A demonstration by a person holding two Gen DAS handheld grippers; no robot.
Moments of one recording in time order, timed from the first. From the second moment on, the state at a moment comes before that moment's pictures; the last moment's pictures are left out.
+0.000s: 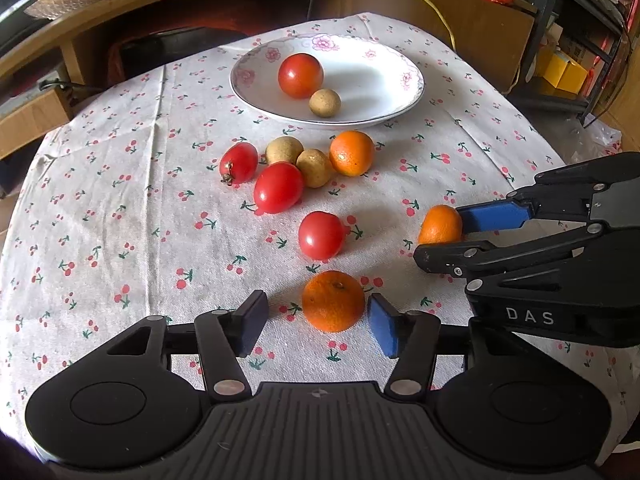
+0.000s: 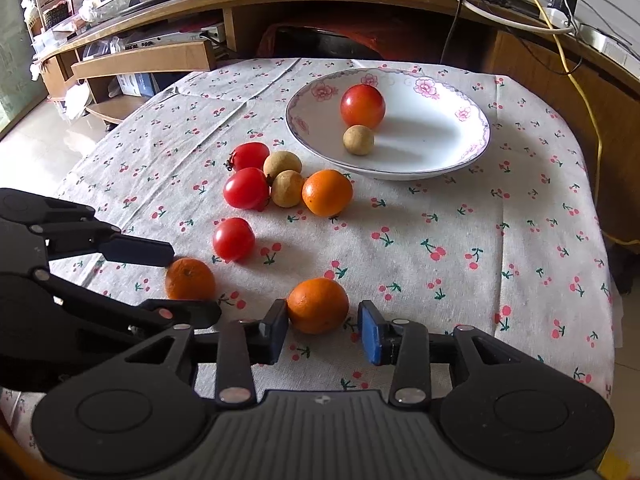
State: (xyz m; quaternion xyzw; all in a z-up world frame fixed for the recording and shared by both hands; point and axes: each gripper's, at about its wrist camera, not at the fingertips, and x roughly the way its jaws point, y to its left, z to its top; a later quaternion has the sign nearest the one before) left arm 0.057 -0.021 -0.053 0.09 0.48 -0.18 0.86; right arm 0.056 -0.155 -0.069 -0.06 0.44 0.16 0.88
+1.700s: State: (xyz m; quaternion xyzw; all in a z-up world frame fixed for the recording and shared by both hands) left arm 0.061 -0.028 -0.032 0.08 0.45 -0.19 0.87; right arm 0.057 -0.157 -0.045 -0.03 0.41 0.13 0.90
